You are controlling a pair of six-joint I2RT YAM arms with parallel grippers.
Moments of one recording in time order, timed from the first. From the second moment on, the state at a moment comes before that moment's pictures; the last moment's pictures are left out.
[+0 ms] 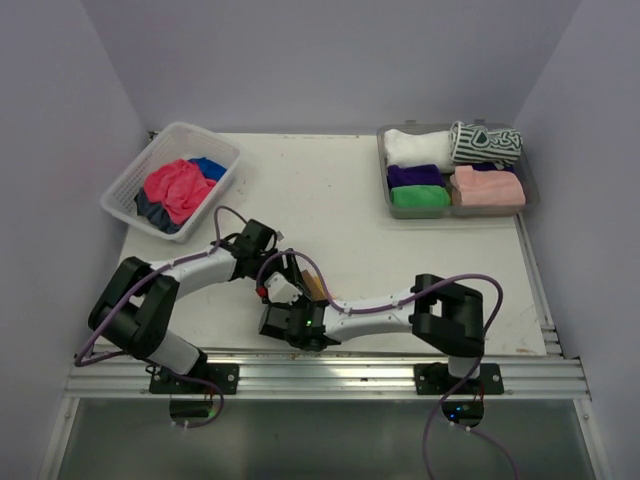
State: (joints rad) left arm -0.51 1.52 0.72 -0.34 0.49 -0.86; right arm 1.40 1.90 1.19 -0.51 0.73 0.43
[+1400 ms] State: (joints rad) left arm -0.53 1.58 0.76 -0.27 0.52 -0.83; right arm 1.11 1.48 0.77 -0.16 0.16 0.67
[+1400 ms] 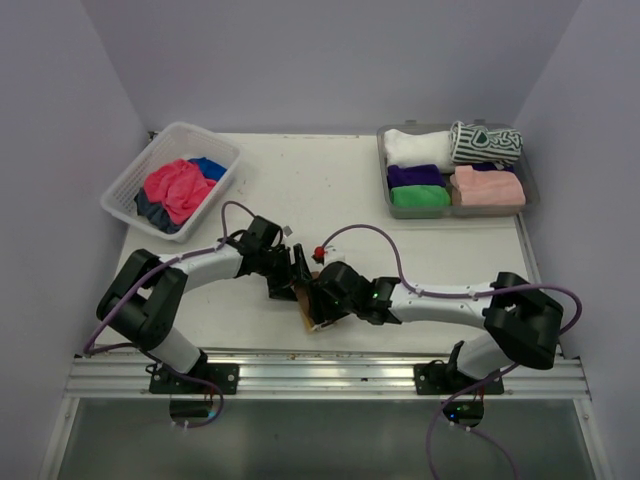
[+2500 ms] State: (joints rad) left arm -0.41 1.48 0.89 -0.38 0.57 -0.77; right arm 1.08 1.55 0.78 -0.10 0.16 0.80
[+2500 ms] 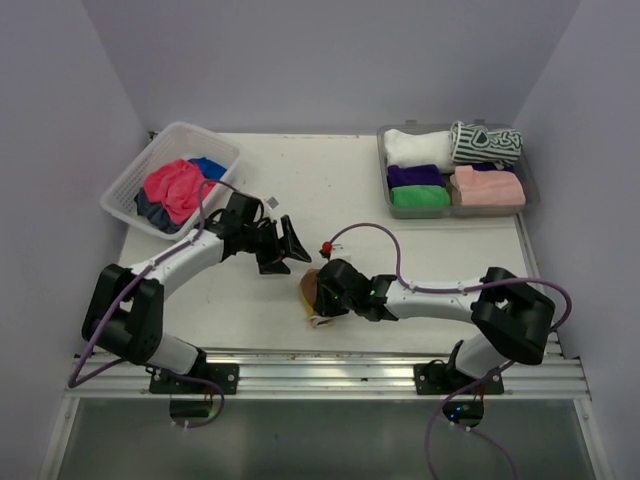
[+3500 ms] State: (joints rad) left arm -0.10 1.40 0.99 -0.58 0.67 -0.58; right arm 0.35 1.30 1.25 -0.66 0.37 0.93
